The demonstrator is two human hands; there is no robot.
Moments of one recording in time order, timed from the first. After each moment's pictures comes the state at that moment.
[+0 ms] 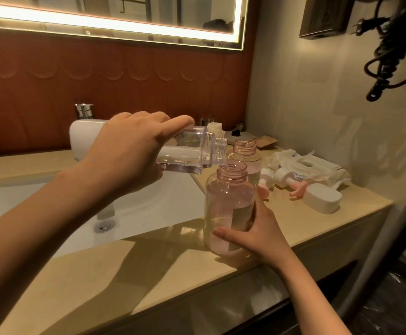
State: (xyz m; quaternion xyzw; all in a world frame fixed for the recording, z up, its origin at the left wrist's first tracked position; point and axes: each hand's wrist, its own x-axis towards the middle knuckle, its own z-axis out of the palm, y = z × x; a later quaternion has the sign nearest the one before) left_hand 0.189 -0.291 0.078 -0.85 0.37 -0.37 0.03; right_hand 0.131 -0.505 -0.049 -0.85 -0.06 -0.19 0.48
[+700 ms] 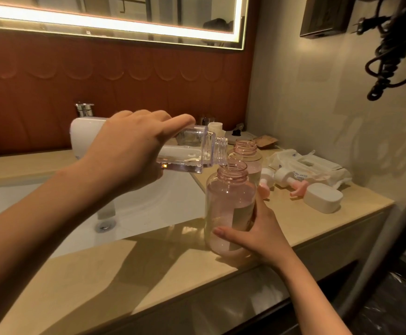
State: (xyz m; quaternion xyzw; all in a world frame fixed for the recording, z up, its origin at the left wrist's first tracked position) left_hand 0.190 -0.291 0.081 -0.85 0.37 -0.37 0.03; right_hand 0.131 -0.505 -0.051 -0.85 -0.06 -0.19 0.49
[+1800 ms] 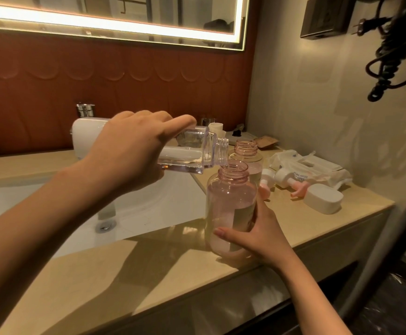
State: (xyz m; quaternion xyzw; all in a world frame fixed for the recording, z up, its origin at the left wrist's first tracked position) left_hand 0.191 -0.291 0.081 -0.85 0.37 -0.36 0.04; right_hand 0.131 -0.505 -0.051 -0.85 -0.07 -0.19 0.49
